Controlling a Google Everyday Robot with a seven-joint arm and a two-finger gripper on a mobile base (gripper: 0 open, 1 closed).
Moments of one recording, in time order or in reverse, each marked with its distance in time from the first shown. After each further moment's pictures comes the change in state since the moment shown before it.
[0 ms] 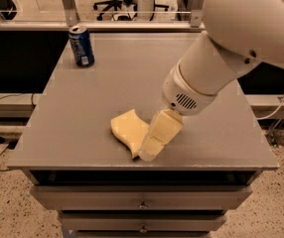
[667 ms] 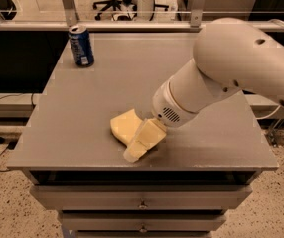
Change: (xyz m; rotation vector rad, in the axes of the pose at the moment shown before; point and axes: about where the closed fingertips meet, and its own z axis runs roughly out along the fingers) arm -0.013 -0.009 0.054 -0.014 -0.133 0.070
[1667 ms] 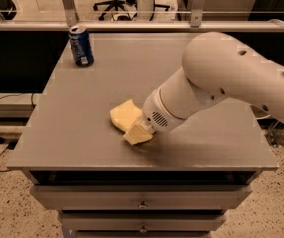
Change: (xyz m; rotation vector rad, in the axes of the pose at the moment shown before) arm -0.006 0.009 0.028 -0.040 -0.021 0.095
